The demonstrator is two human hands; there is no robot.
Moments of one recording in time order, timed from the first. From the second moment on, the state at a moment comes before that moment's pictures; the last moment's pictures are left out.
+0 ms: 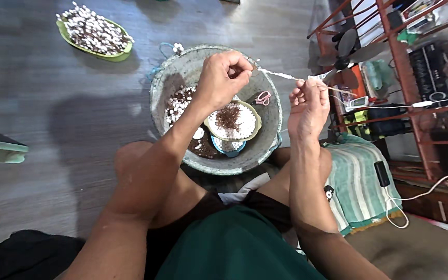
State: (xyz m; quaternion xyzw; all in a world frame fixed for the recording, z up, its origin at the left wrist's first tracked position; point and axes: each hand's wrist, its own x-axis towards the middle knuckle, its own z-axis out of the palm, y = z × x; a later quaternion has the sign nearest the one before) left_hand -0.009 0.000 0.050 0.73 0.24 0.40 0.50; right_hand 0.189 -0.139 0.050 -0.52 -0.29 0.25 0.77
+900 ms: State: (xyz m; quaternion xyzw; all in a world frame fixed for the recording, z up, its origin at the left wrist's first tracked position) left_hand -0.010 0.001 0.048 0.73 0.24 0.41 0.49; right_hand 0.182 -0.151 0.058 -0.53 -0.35 0.24 0.74
